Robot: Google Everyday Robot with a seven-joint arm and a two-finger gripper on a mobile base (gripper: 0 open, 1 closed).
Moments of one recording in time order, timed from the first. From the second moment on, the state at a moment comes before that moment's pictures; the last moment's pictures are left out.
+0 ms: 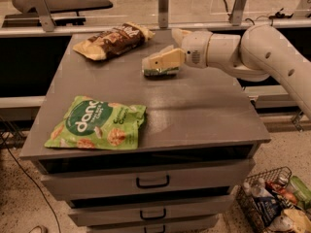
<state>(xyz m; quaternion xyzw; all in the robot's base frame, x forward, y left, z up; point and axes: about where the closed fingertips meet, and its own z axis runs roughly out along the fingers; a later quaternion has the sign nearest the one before) 0.677 -0.024 0.949 -0.39 0.64 0.33 0.57</state>
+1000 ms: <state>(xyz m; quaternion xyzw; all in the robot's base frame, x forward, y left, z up) 0.655 -0.126 0.925 -0.45 0.65 0.26 0.55</state>
